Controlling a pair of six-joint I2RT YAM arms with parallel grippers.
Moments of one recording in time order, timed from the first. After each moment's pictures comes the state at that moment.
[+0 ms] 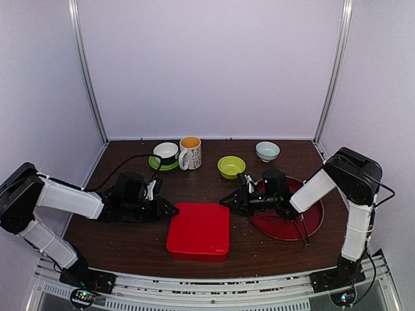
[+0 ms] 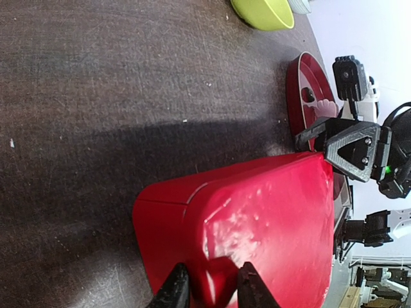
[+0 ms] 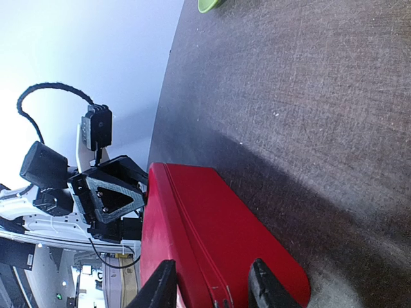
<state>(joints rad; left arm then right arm) -0.68 1.48 0.53 0.30 0.39 -0.79 0.66 1.94 0.73 0.82 -0.67 1.02</state>
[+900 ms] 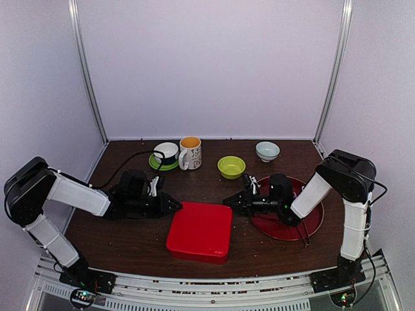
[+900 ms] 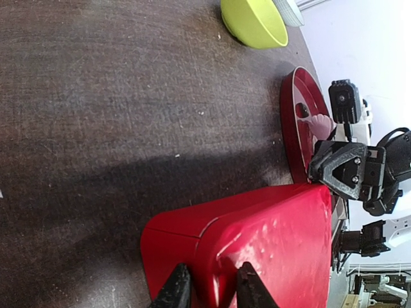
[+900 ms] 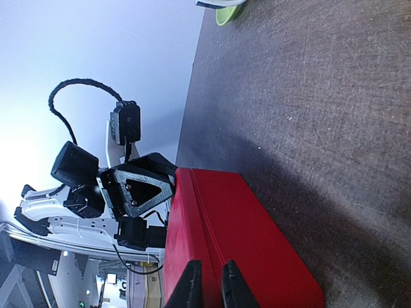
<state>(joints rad) -0.66 1.58 0.56 0.41 0.40 -0.79 0.65 2.01 0.66 1.12 -0.68 1.16</state>
